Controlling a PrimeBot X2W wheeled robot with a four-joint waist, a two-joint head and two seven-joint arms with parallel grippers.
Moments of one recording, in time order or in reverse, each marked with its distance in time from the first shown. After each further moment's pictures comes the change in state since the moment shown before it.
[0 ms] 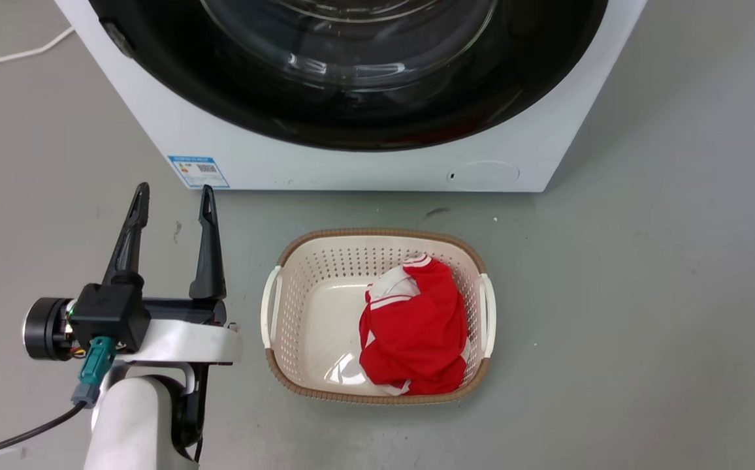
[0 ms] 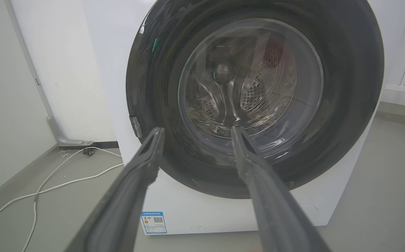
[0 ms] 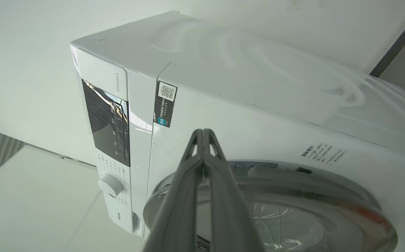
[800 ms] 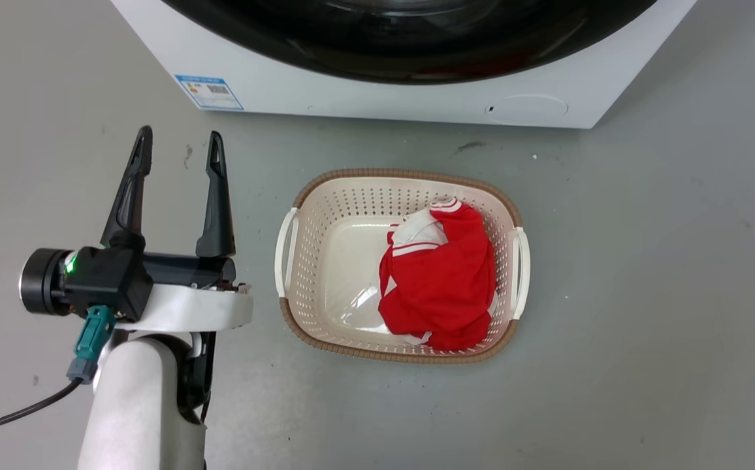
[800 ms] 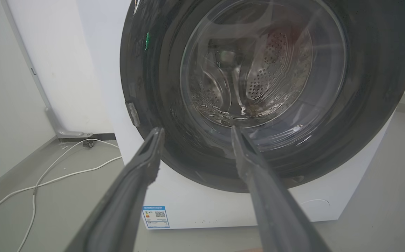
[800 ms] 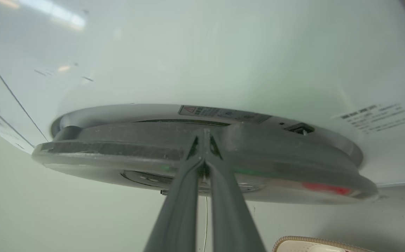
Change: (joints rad) left arm -0.088 -0.009 -0.028 -0.045 0.005 -0.007 0.000; right arm -0.431 0.020 0.235 0.356 -0.231 0.000 0.273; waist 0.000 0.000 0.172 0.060
